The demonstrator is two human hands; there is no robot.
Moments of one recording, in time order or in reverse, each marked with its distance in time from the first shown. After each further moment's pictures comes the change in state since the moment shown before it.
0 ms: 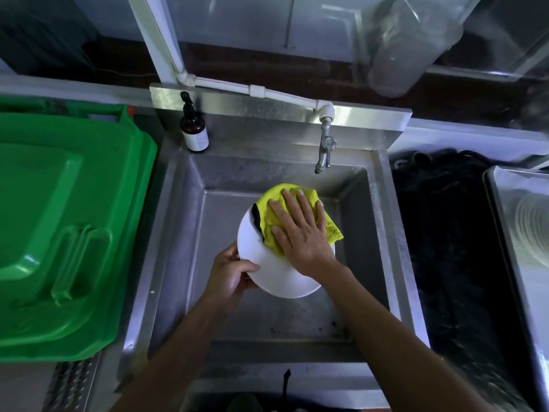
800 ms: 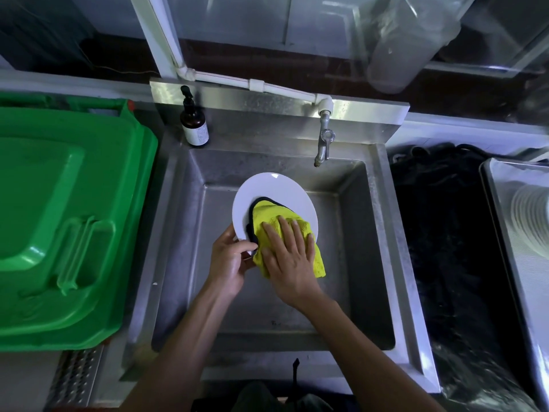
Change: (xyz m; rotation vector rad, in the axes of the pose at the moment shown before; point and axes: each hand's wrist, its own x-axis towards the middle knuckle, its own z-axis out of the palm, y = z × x) left_hand 0.004 0.008 0.008 -0.114 0.089 0.059; right_hand -0.056 -0.060 0.014 0.192 -0.057 0.200
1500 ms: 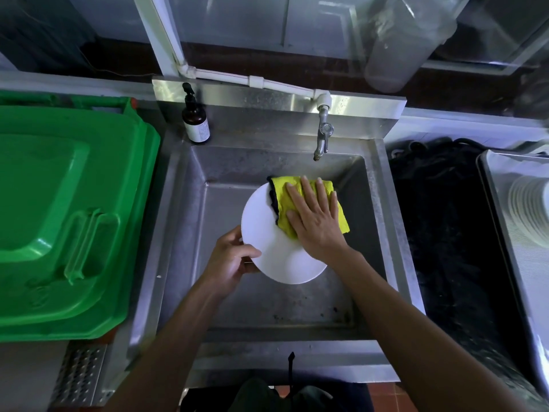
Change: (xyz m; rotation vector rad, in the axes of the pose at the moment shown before) left_hand -0.015 -0.001 -0.021 0.198 -0.216 -0.021; right_hand 0.045 0.044 -0.048 -0.166 0.001 -0.075
